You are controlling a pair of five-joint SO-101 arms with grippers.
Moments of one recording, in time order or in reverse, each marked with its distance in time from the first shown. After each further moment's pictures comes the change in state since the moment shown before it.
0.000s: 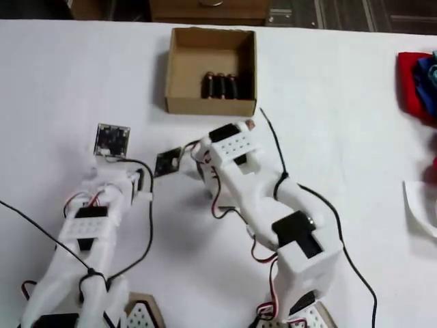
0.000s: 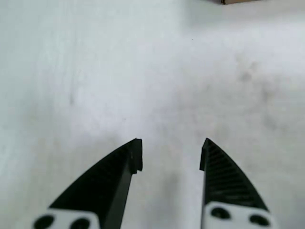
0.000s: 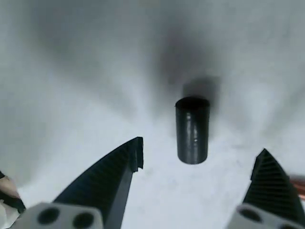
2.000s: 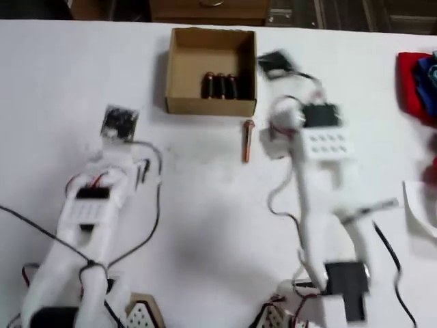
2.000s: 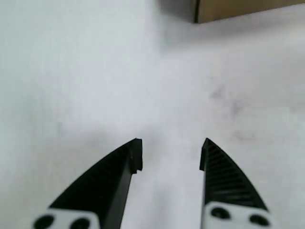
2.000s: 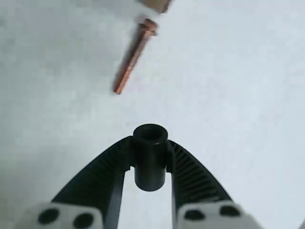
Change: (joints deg) left arm 5.5 5.0 -17.4 17.0 -0.6; right arm 25.4 -28.0 0.4 -2.3 -48.5
